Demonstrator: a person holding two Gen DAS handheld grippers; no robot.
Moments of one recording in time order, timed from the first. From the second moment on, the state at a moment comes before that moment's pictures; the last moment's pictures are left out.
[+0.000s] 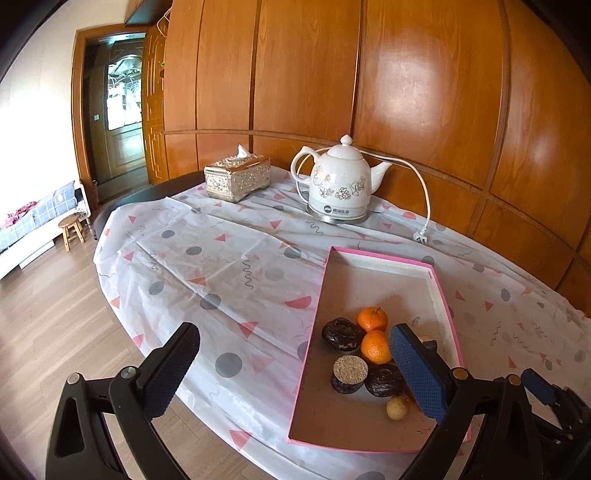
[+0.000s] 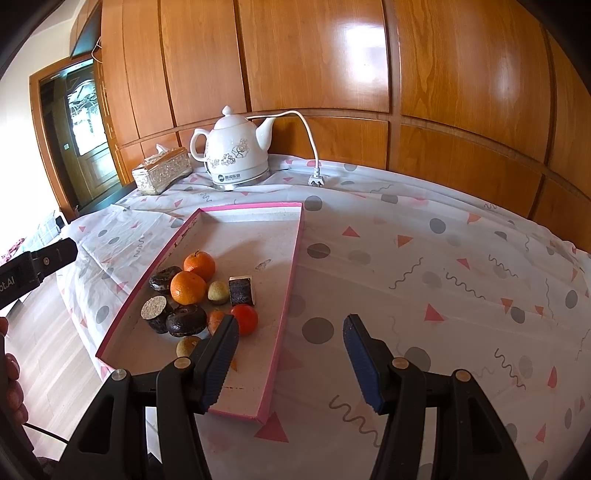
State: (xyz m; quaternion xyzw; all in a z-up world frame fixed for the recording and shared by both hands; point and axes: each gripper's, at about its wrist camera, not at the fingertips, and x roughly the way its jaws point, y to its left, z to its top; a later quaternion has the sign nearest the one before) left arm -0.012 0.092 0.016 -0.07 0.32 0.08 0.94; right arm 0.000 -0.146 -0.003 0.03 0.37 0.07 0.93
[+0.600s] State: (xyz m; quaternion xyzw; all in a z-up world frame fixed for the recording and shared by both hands) left arm -0.010 0.084 0.011 -0.05 0.32 0.08 0.94; right arm 0.002 -0.144 -0.008 0.03 0.37 0.07 0.92
